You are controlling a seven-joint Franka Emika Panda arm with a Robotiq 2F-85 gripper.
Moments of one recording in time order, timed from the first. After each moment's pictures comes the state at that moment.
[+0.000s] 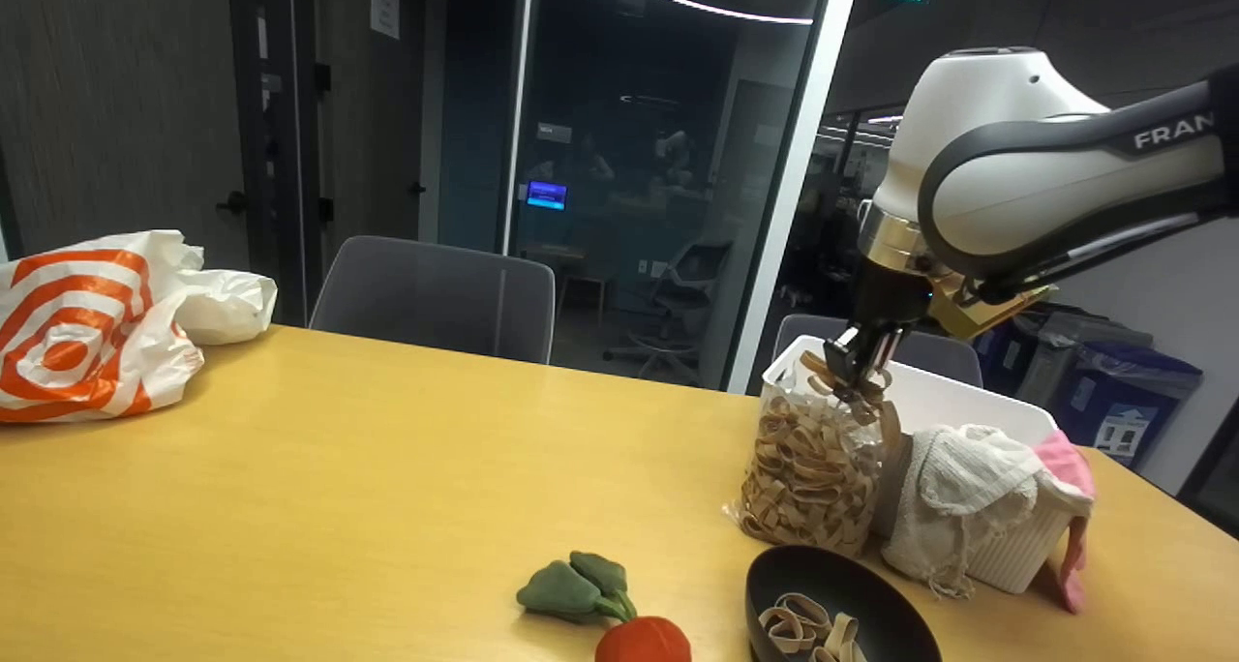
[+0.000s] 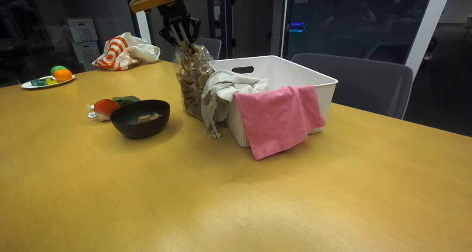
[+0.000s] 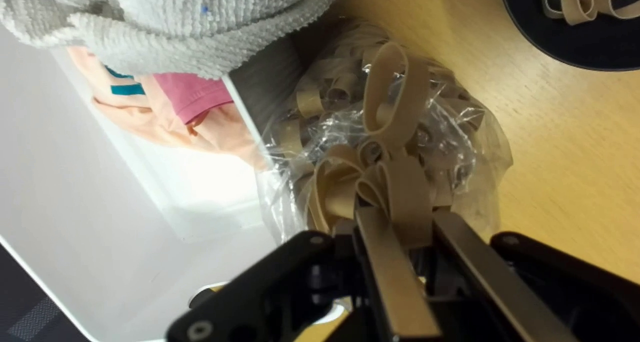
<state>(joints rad) 0.17 0.06 0.18 -1.97 -0.31 2.23 -0.01</state>
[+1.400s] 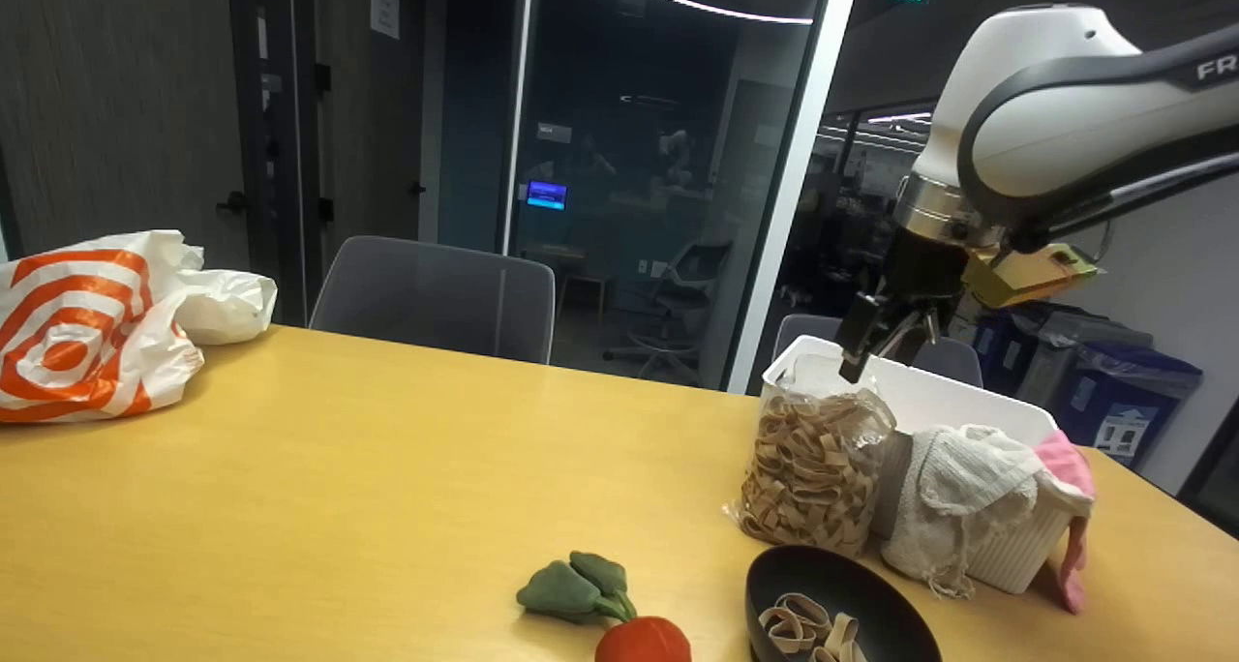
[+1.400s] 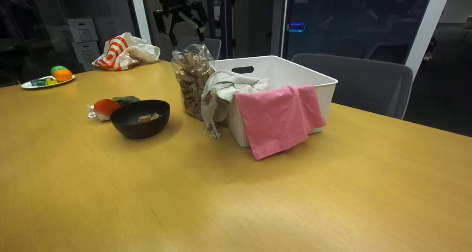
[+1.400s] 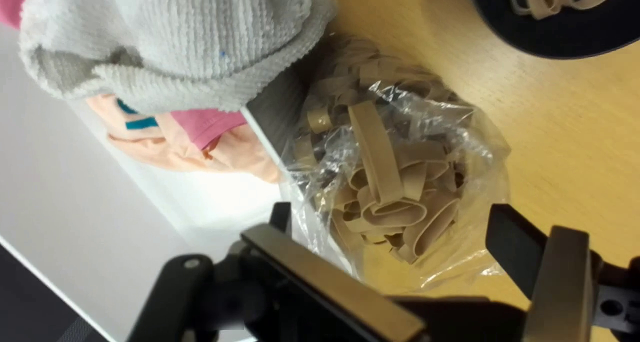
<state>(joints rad) 0.16 -0.01 0.16 -1.97 -0.20 2.16 0.01</state>
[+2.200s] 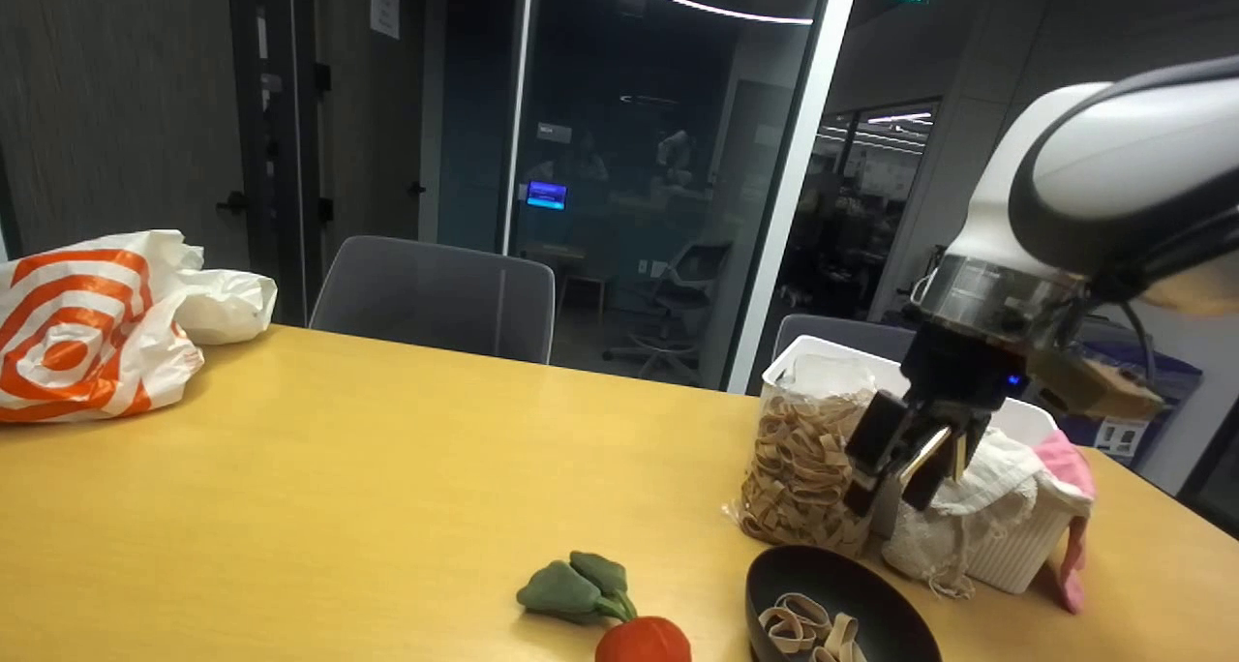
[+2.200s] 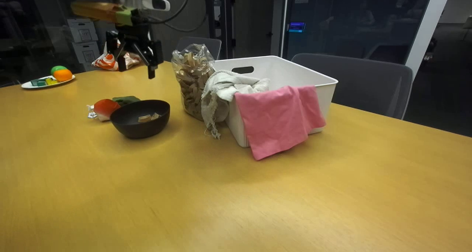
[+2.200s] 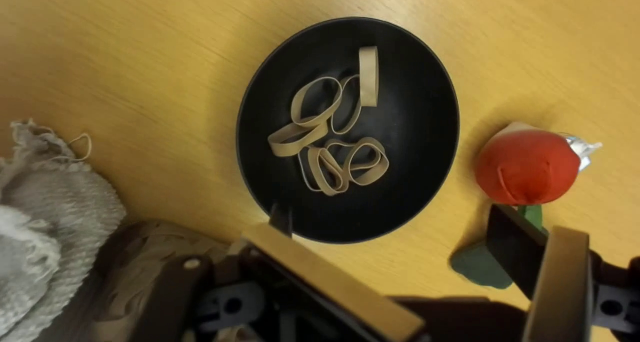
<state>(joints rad) 0.20 -0.18 0.18 -2.29 0.20 2.12 -0.13</state>
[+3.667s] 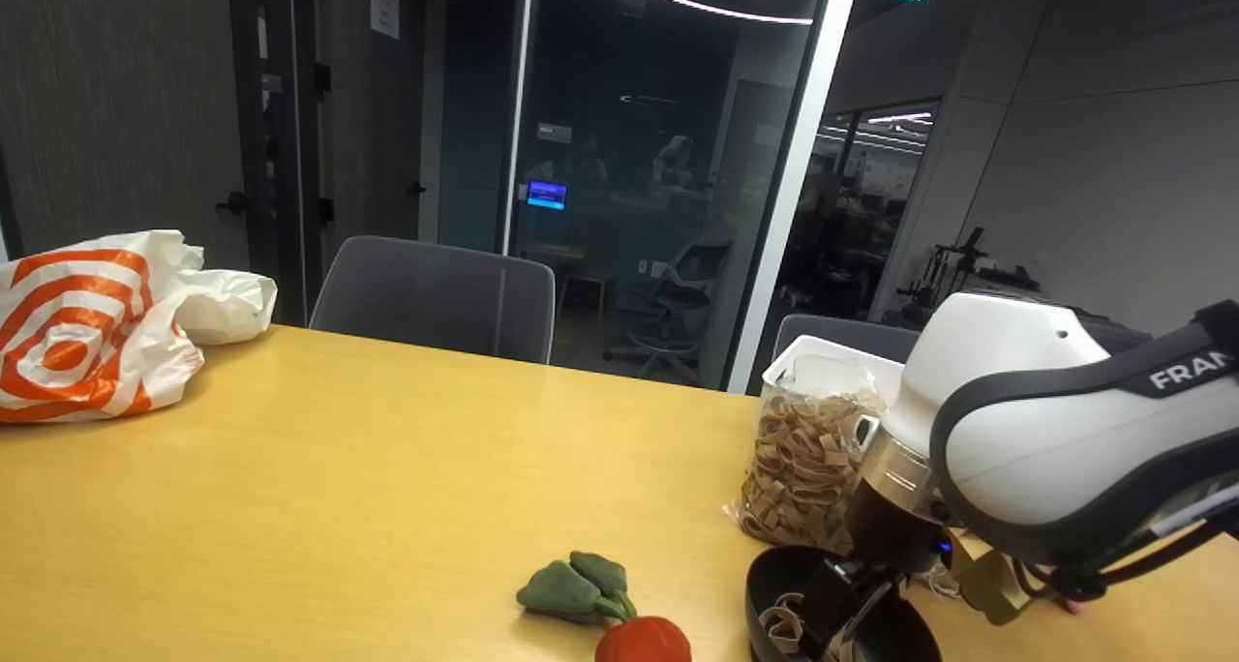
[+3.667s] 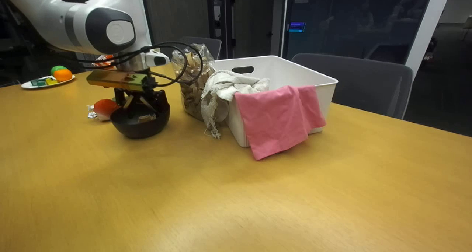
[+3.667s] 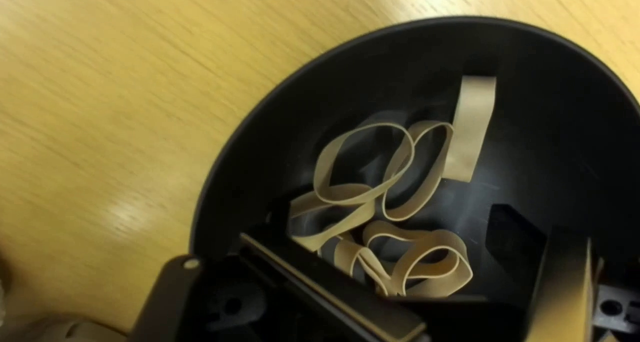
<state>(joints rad) 0.23 0.04 0.22 -2.48 0.09 2.56 -0.12</state>
